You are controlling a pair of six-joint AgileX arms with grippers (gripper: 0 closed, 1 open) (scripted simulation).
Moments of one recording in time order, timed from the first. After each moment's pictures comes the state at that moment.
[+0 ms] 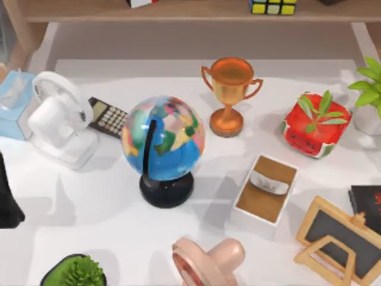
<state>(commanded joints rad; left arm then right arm) 0.00 0.00 0.00 0.00 0.00 0.00 -0.06 1.54 0.85 -0.78 -0.01 -0.06</state>
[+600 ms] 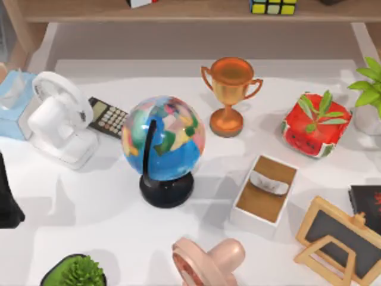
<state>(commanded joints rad) 0.00 0.00 0.00 0.00 0.00 0.00 -0.06 1.54 0.85 -0.78 -0.01 -0.06</state>
